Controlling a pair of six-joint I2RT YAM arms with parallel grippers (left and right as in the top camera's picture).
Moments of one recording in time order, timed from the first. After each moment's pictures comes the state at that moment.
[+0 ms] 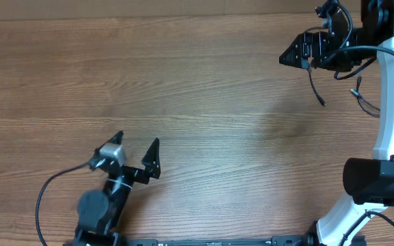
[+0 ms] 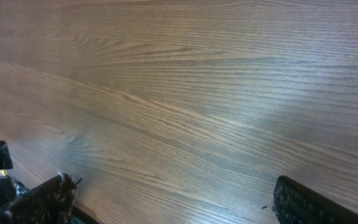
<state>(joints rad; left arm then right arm) -0.21 0.26 0.10 0.15 0.10 -0.29 -0.08 1.94 2.26 -1.63 -0.56 -0.16</state>
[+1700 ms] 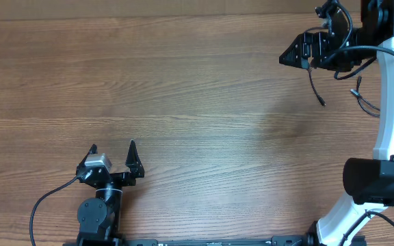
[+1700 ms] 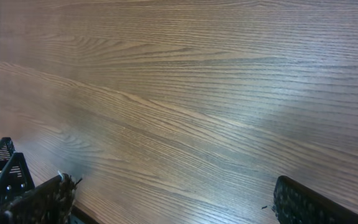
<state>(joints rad) -0.10 0.01 0.01 -0.07 -0.11 -0.23 -0.08 1.94 2.26 -1.63 -0.56 -0.16</state>
